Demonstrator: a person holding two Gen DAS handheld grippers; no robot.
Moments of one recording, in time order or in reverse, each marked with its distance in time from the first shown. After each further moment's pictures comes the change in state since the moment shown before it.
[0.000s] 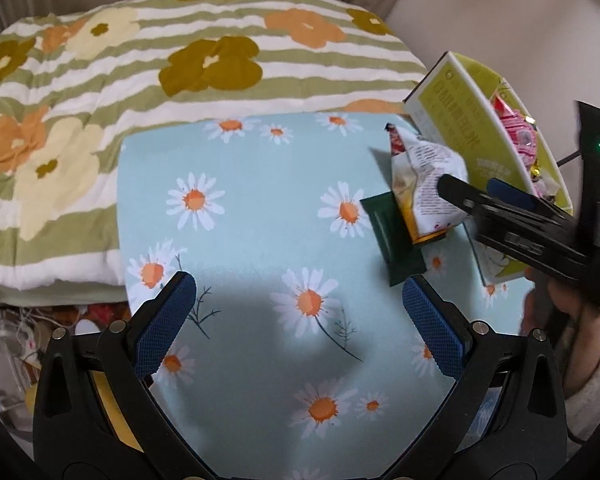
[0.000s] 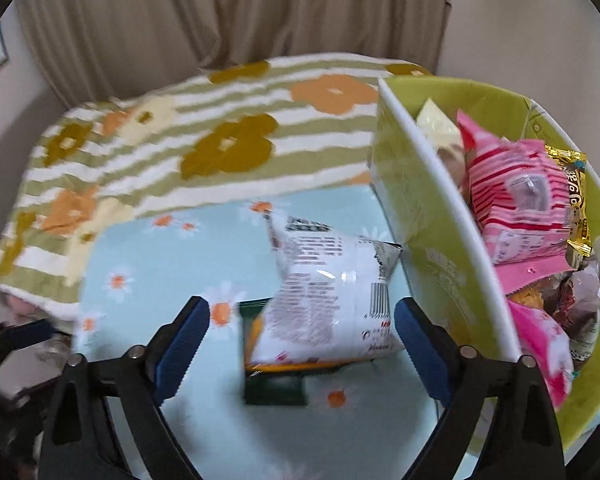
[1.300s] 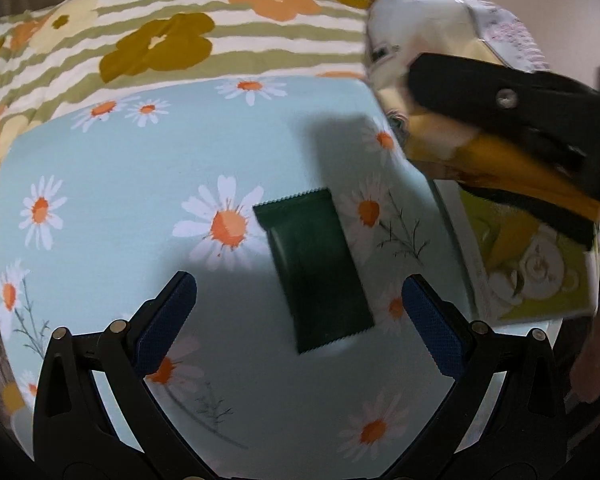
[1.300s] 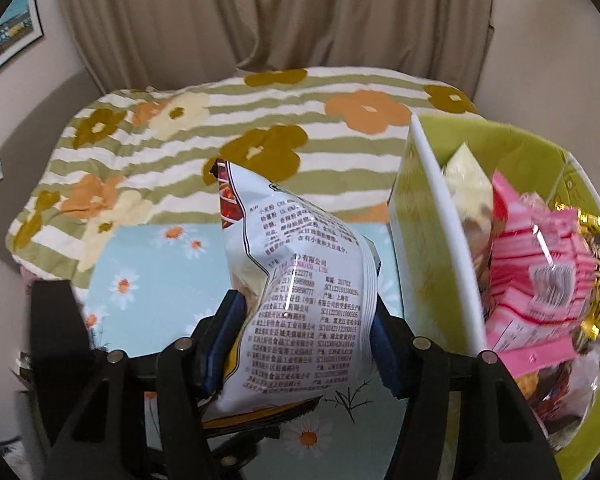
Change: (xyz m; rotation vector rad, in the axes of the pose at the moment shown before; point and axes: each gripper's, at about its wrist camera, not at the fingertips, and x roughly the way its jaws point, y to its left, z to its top) left arm 0.101 -0.096 0.011 -0.010 0.023 -0.003; right arm -0.020 -0.021 0.031 -0.132 -0.052 0.173
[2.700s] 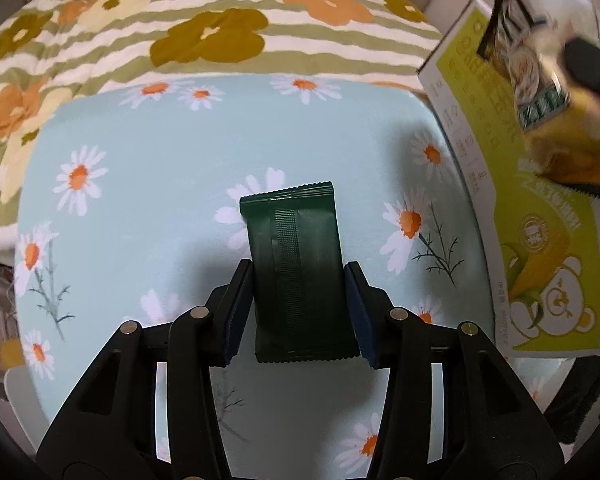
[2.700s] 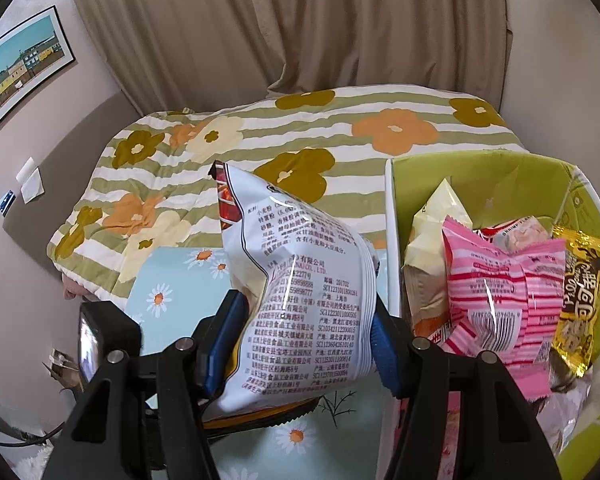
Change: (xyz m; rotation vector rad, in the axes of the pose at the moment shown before) left arm -0.004 0.014 -0.006 -0.115 -0.020 0.117; right arm -0.031 -0.040 0.011 0.012 -0.053 0.164
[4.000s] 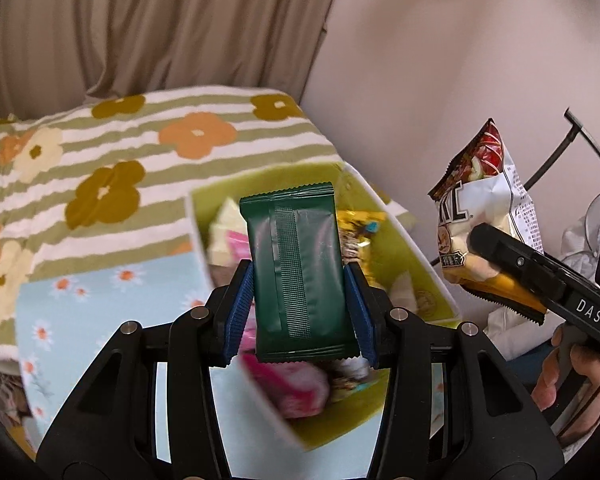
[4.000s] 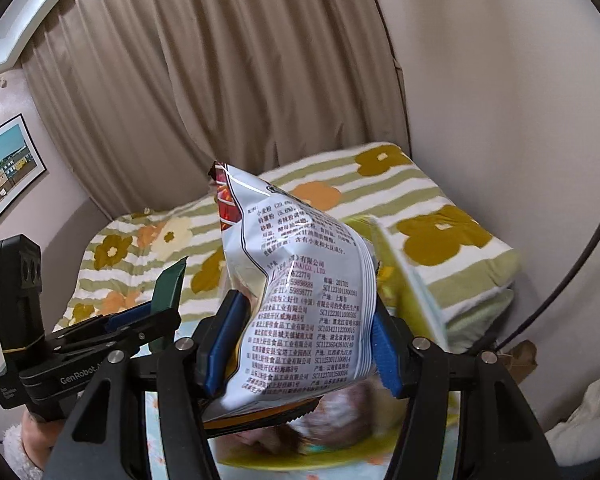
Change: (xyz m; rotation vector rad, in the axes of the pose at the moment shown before) left arm -0.148 -0.239 0.052 0.235 -0.295 -0.189; right arm -0.192 -0.175 -0.012 0.215 -0.232 -0.074
